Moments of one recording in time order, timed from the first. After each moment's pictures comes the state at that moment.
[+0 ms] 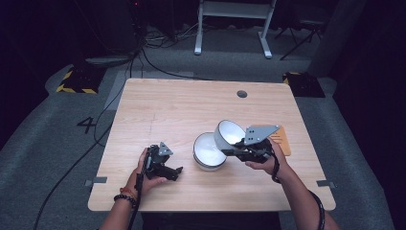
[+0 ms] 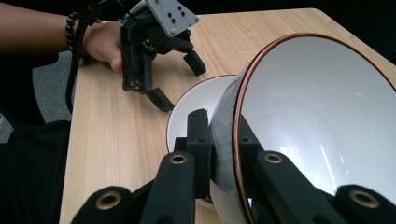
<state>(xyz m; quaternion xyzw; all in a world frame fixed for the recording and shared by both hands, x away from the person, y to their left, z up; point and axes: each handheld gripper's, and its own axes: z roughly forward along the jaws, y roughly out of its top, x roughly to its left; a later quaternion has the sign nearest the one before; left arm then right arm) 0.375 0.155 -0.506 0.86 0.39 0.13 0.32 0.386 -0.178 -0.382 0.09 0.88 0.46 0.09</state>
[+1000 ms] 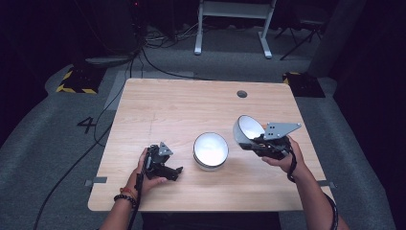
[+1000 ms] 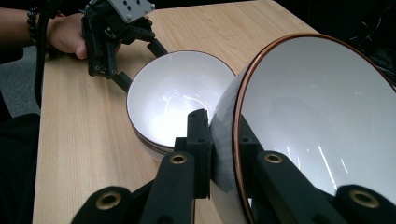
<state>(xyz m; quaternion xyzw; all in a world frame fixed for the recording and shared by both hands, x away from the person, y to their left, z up) 0.375 0.155 -0.506 0.86 0.39 0.13 0.32 0.393 -0.228 -0.378 0.14 0.87 0.46 0.13</state>
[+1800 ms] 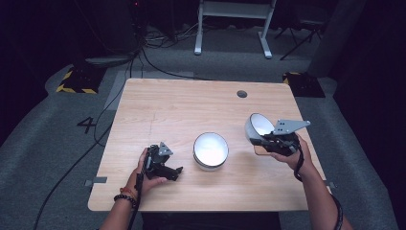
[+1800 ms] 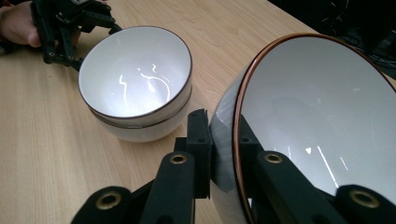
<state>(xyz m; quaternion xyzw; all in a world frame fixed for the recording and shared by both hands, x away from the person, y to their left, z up) 0.375 0.155 -0.506 0.86 0.39 0.13 0.32 0.409 -0.260 -0.390 0.19 0.86 0.45 0.14</state>
